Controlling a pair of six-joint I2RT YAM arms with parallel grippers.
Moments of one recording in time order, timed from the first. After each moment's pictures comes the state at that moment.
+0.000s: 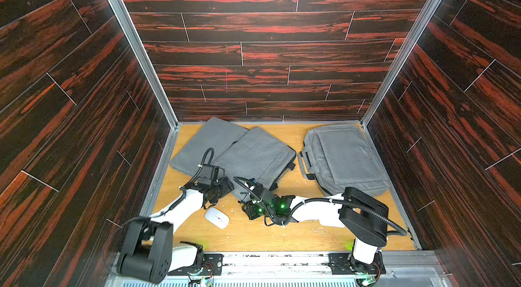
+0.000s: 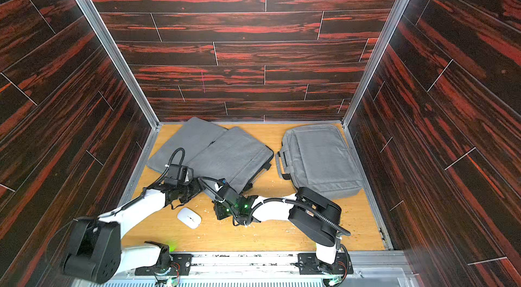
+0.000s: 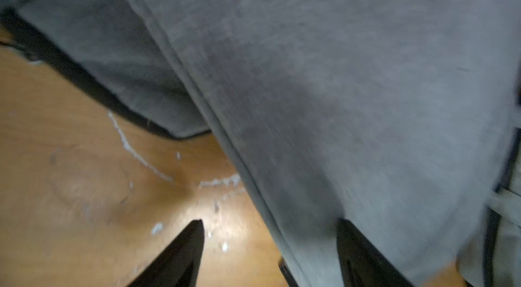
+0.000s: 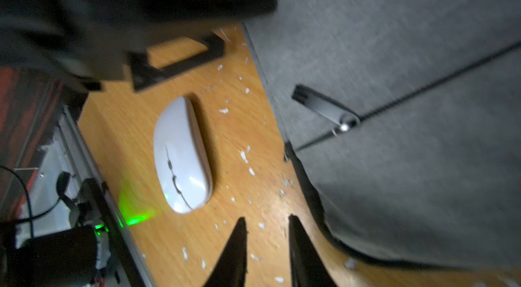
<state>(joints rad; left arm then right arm) -0.19 1.34 0.60 -0.29 0.18 -0.78 1.18 1.84 1.01 0.06 -0.01 0.71</state>
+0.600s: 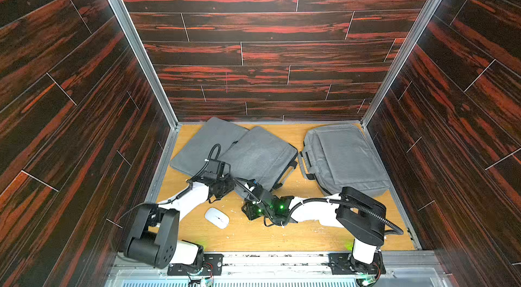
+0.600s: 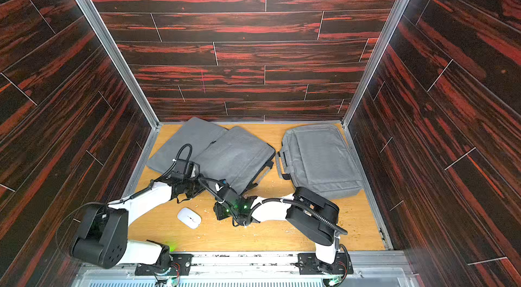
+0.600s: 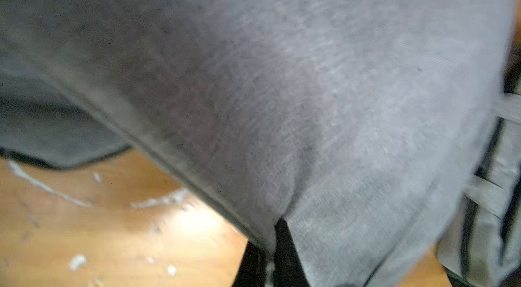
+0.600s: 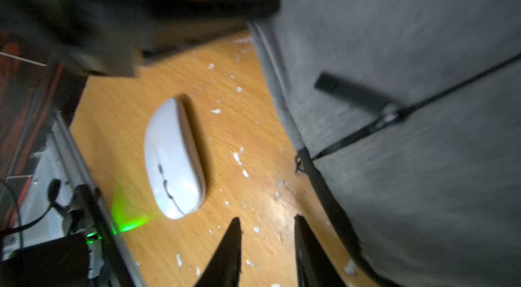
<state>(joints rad) -0.26 1.39 0.70 -0.31 0.23 -0.81 1.19 1.85 1.00 0.07 0.02 0.75</state>
